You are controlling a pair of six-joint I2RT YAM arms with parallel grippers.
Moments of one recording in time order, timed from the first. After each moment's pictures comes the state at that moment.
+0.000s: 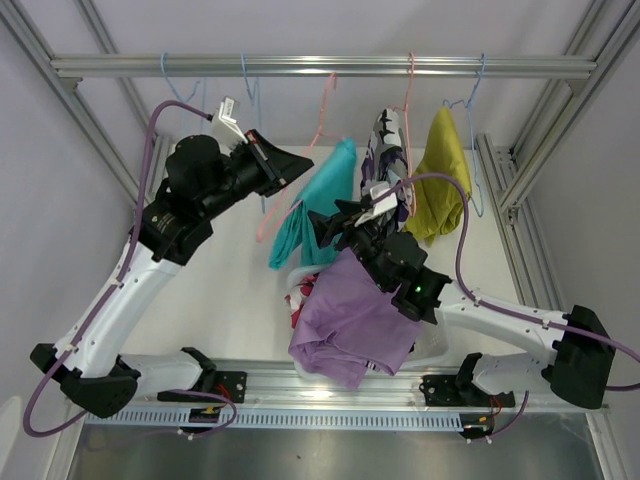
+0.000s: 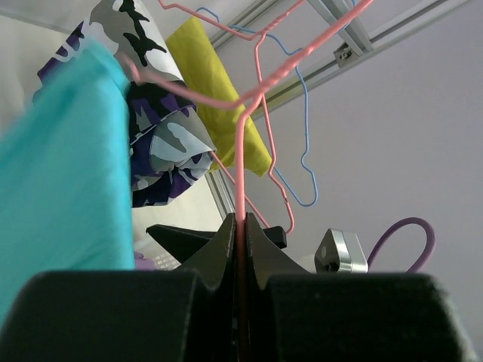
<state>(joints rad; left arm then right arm) -0.60 1.20 1.55 -0.44 0.13 -0.89 1.02 1.24 0.88 0.55 0.43 0.16</state>
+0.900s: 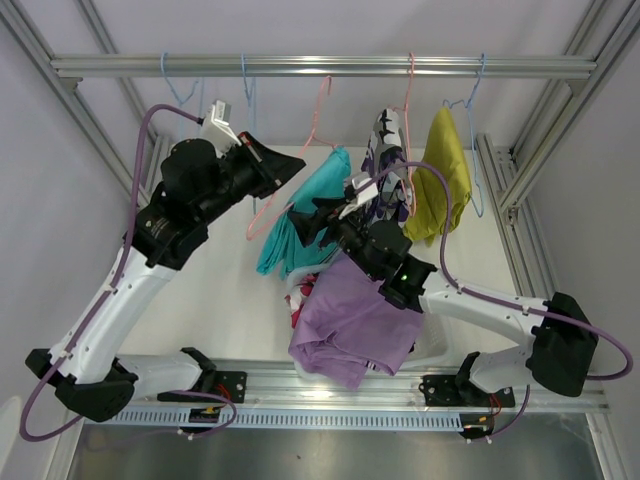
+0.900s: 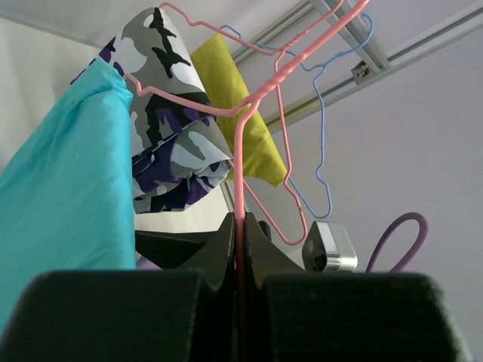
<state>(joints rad) -0.61 1.18 1.55 -0.48 0.04 -0.87 0.99 1.34 0.96 0.56 0.24 0.26</state>
